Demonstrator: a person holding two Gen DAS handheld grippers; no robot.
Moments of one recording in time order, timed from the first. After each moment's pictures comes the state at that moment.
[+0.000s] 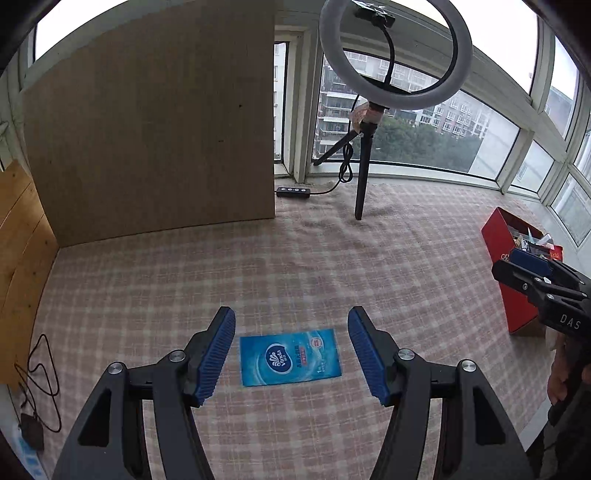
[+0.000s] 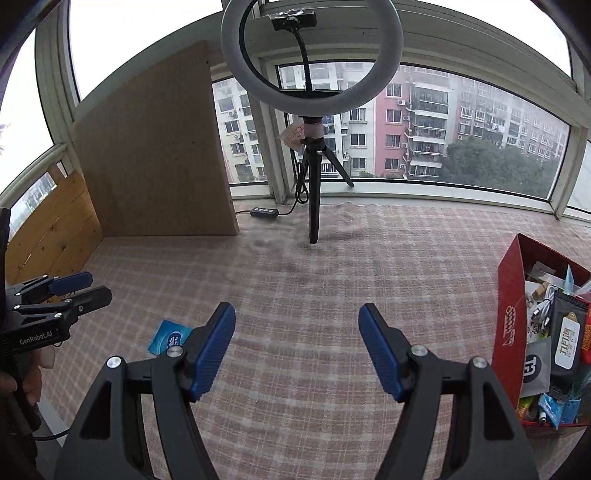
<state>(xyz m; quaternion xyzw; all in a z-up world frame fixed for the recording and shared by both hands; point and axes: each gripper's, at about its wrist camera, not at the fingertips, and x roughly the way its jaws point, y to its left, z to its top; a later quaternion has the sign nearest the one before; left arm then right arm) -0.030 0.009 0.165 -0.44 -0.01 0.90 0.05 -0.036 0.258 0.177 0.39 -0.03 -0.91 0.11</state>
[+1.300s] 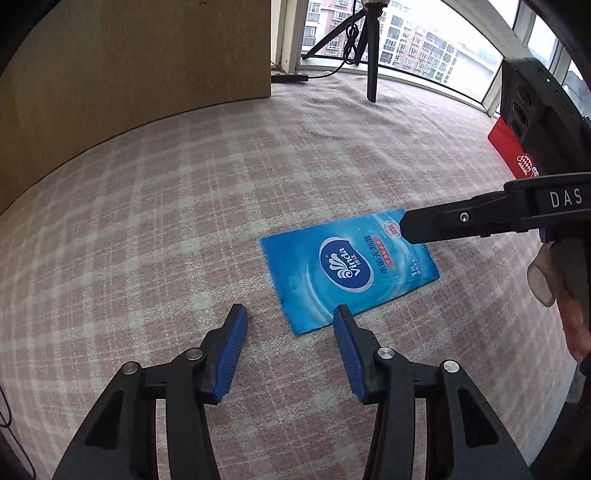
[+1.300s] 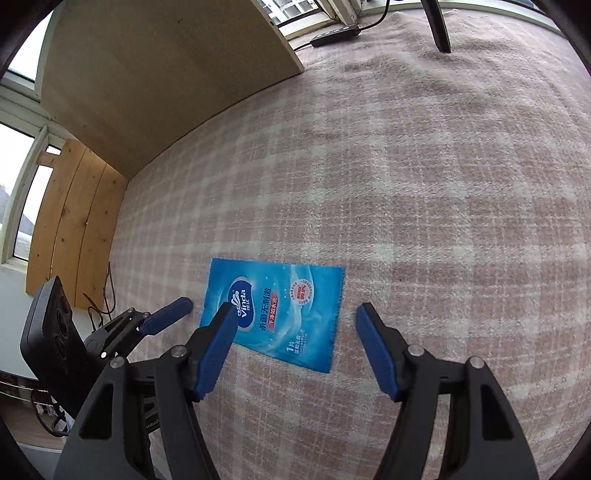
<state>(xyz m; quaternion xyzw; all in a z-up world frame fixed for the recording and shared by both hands) -0.046 -0.034 0.024 -0.52 0.03 0.84 0.15 -0.112 0.146 0.026 0.59 -0.18 -0.76 0.20</state>
